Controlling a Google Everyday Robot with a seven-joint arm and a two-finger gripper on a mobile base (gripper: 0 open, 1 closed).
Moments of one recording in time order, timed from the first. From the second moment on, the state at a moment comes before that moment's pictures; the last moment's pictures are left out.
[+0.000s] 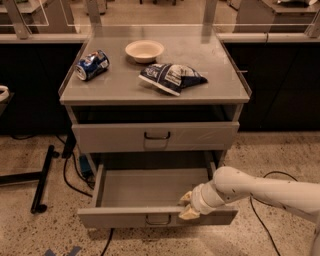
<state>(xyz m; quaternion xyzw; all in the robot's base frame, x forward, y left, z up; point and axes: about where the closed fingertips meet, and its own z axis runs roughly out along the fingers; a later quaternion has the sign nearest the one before) 0.496 -0.095 0.422 -0.63 0.72 0.19 0.21</state>
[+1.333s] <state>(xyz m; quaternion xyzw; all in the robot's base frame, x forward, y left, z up) 0.448 -0.078 0.448 -0.67 0.69 0.19 0.20</state>
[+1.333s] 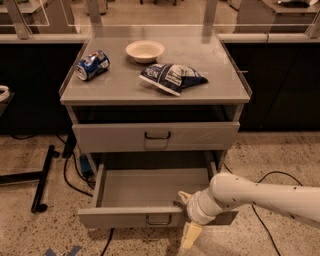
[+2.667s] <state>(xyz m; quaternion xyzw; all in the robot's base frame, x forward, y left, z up) 0.428 -0.083 0.433 -0.68 0.69 0.21 0.12</state>
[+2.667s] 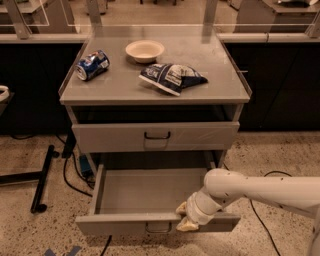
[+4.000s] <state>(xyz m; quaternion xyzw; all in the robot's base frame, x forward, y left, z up) 0.430 -0.097 0.430 -0.68 0.70 0.21 0.10</state>
